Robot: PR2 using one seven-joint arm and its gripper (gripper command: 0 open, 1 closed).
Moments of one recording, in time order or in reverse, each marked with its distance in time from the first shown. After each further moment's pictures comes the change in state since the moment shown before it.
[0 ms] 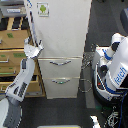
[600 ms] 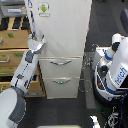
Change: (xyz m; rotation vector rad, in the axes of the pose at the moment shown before) arm 0.042 -0.012 -0.008 -0.070 0.074 0.004
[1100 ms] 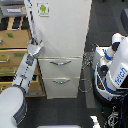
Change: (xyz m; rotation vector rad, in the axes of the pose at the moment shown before) arm -0.004 0.035 -0.040 -0.074 0.044 0.033
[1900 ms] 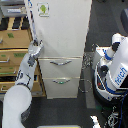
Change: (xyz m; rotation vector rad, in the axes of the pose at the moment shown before) arm 0.007 -0.009 -0.017 -0.011 0.010 -0.064
